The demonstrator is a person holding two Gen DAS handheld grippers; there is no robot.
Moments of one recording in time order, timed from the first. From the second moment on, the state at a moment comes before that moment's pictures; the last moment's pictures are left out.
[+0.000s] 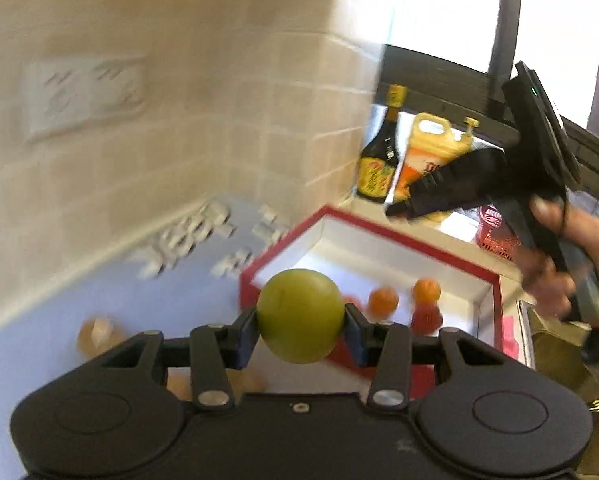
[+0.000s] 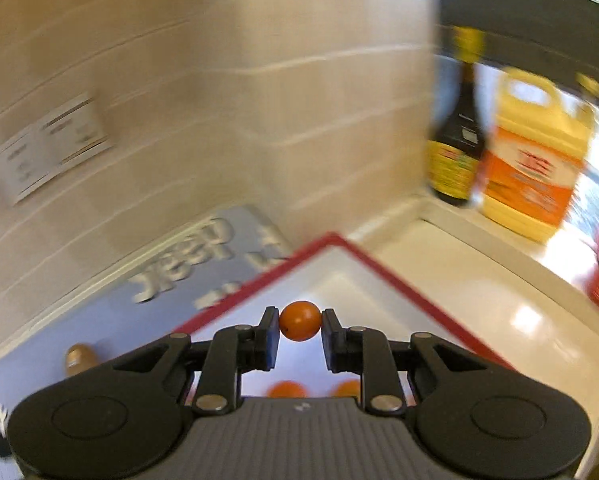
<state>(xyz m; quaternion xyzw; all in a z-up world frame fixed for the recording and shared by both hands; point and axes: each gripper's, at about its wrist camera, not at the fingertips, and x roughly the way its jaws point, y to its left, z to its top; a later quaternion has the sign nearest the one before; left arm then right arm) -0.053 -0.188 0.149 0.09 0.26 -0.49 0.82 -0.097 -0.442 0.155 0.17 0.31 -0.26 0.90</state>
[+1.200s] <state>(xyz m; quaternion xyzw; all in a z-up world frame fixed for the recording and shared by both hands) 0.053 -0.382 0.092 0.14 0.43 -0.56 0.70 -0.096 -0.524 0.060 0.28 0.36 -0.30 0.84</state>
